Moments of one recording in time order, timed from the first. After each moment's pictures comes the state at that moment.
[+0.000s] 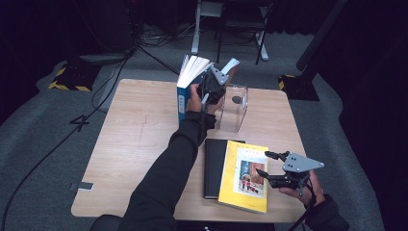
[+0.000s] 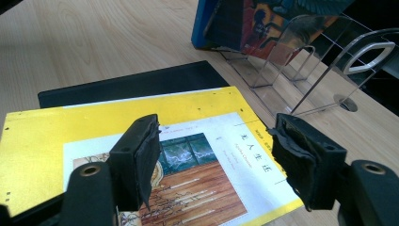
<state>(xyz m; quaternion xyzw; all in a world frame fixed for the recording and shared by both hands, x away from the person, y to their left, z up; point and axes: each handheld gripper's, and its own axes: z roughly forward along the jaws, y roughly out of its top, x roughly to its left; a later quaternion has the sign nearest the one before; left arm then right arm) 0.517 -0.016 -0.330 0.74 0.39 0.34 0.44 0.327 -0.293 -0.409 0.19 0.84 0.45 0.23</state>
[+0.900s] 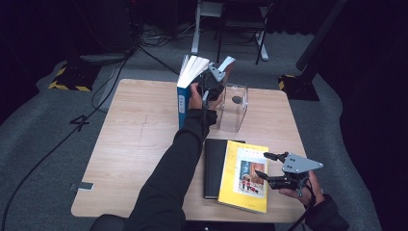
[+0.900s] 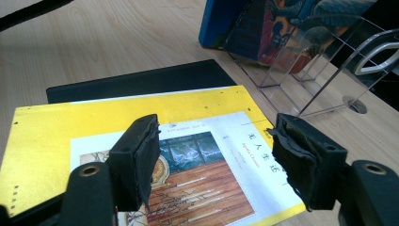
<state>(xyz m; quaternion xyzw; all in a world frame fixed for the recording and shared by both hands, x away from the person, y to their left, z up) 0.543 -0.015 -0.351 0.71 0.41 0.34 0.46 0.326 -0.292 -0.412 0.18 0.85 0.45 0.23</state>
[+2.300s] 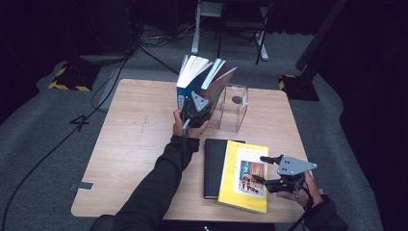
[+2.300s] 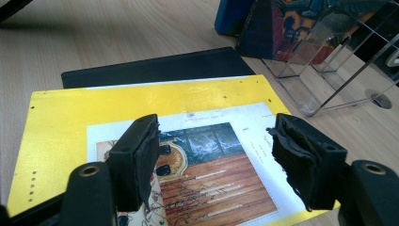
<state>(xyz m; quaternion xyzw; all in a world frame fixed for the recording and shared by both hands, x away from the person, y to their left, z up) 0.476 0.030 -0.413 0.72 0.41 0.30 0.46 0.324 -0.284 -0.418 0.16 0.87 0.43 0.21</state>
